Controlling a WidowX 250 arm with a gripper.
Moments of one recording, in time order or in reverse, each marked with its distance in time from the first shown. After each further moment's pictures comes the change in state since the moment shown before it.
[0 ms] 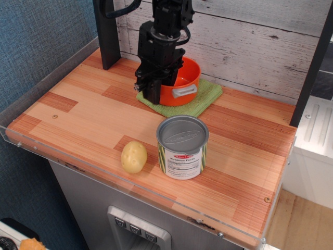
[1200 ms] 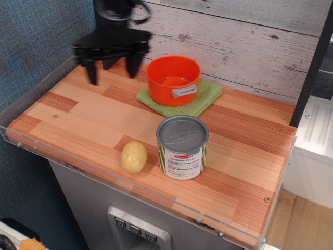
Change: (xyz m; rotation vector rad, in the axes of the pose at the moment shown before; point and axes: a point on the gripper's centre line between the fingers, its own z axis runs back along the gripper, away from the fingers) arm 0.052 0.065 0.049 -0.117 -0.193 -0.471
